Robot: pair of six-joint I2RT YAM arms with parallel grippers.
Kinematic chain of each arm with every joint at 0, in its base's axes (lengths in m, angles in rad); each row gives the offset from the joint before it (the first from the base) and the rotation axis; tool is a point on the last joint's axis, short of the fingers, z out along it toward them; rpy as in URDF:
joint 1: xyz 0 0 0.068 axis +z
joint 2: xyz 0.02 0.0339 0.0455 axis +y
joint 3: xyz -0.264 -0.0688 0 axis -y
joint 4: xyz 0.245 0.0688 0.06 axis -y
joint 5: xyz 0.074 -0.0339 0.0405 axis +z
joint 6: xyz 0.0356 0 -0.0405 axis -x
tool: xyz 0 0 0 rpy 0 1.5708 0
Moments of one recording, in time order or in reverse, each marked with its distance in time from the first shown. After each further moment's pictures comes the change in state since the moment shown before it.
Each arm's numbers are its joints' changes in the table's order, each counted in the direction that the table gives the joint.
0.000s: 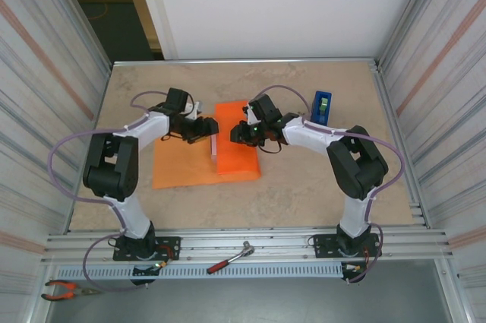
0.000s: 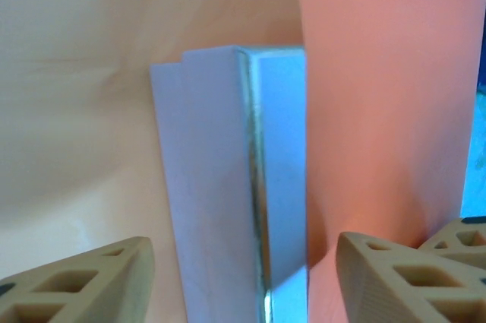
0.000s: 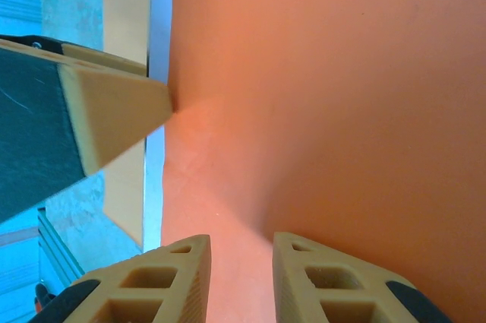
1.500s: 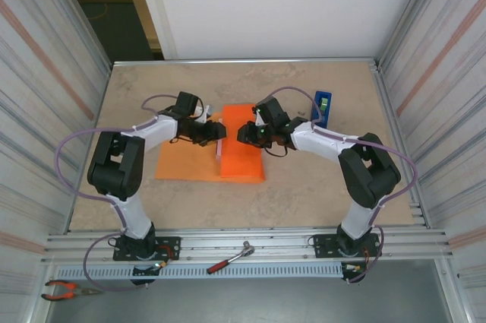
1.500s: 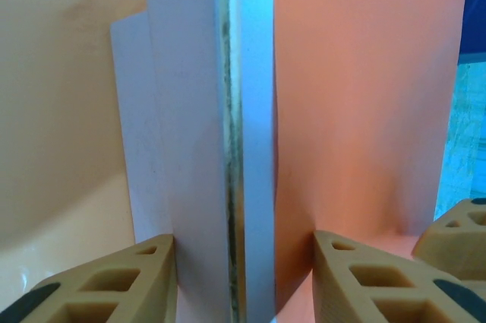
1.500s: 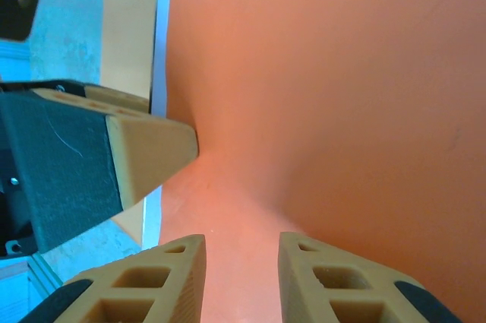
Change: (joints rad) left arm -0.089 0.024 -0.036 0.096 -0.064 0.069; right arm -0.019 -0.111 -0.091 0.005 -0.095 -0.051
